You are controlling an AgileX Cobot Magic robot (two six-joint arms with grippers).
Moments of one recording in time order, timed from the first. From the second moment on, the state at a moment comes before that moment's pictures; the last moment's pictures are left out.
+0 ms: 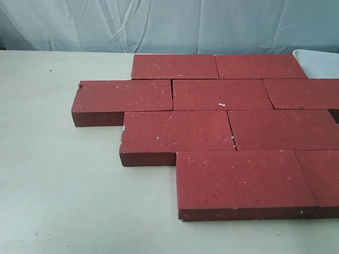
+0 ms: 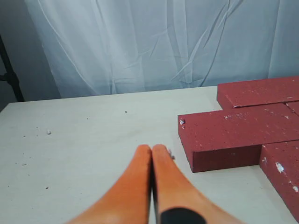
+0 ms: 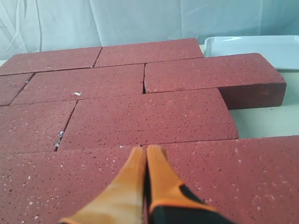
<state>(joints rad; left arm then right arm) -0.05 0.17 -0.20 -0.07 0.28 0.10 0.03 0.01 -0.01 0.12 0.38 0.00</state>
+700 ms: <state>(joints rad) 0.10 0.01 0.00 -0.08 0.23 0.09 0.03 0.01 0.00 0.14 0.38 0.00</state>
